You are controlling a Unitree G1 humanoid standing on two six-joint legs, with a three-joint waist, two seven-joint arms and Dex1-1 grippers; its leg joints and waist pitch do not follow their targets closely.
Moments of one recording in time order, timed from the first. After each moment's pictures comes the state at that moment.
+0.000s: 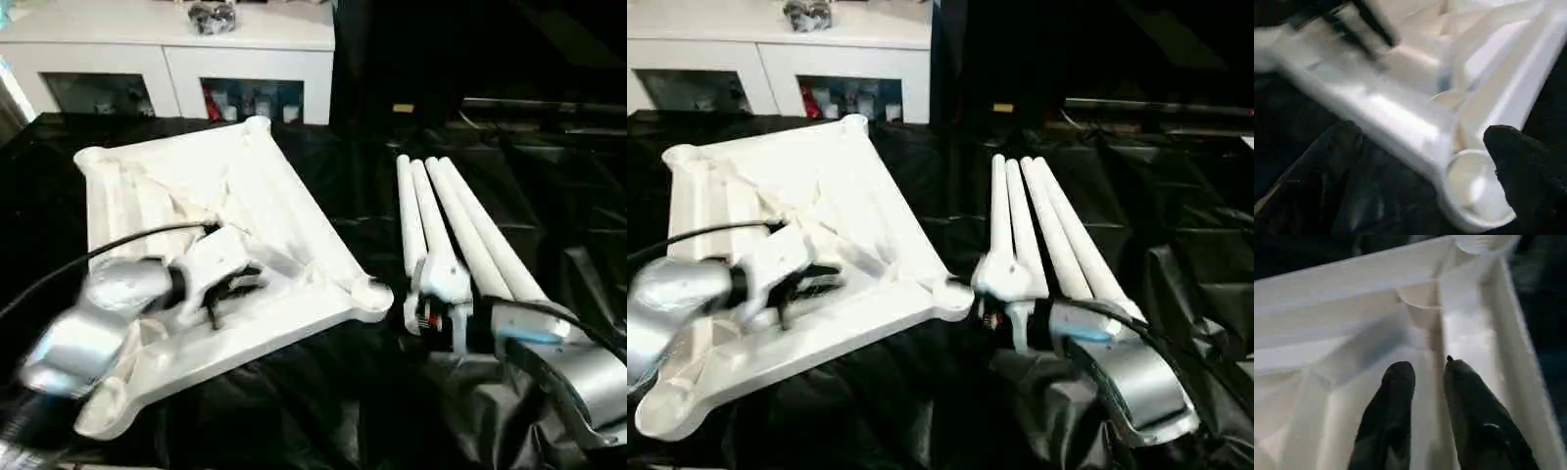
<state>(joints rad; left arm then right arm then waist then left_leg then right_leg) -0.29 0.70 -0.20 -0.14 -0.09 0.43 -0.99 -0.20 -0.48 0.16 -0.27 0.32 0.59 0.79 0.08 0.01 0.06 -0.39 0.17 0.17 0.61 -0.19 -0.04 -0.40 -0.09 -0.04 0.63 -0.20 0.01</state>
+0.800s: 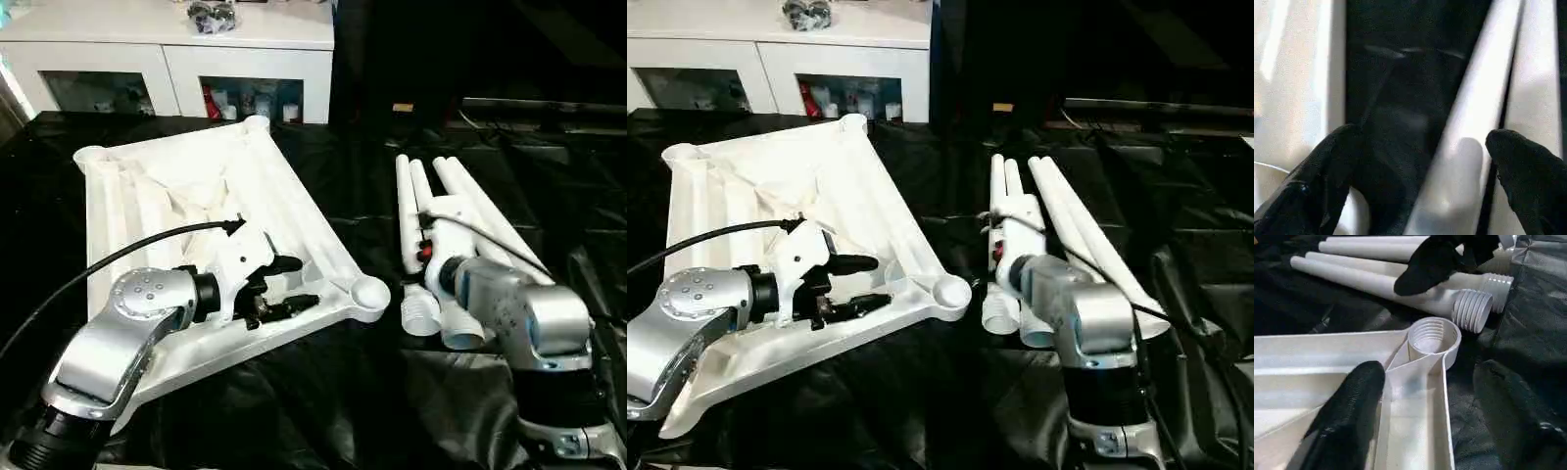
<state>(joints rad) -0.28 0.52 -0.20 -0.29 -0.21 0.61 -0.88 -0.45 -0.19 -0.07 -0.10 0.22 1.14 0.17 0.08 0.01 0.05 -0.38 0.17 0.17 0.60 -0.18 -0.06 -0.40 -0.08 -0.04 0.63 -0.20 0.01</state>
